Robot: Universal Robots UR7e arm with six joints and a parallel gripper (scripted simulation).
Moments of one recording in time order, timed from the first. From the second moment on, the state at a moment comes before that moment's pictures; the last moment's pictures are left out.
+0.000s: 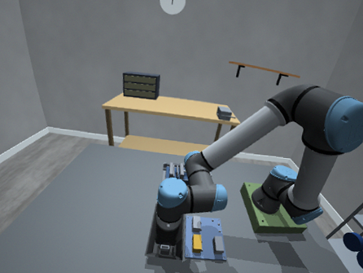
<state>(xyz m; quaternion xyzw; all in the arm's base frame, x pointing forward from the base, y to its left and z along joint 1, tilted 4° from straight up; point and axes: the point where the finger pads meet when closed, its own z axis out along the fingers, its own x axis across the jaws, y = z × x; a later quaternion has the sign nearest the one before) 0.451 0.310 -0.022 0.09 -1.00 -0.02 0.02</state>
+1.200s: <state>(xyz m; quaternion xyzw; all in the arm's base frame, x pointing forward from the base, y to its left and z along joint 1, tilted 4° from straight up) 0.452 0.309 -0.006 0.09 -1.00 -0.02 0.02</state>
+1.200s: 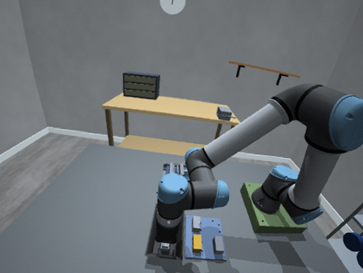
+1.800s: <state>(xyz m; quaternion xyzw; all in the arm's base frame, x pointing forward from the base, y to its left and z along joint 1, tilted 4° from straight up) 0.456 0.306 0.075 0.09 -1.00 -0.02 0.02</state>
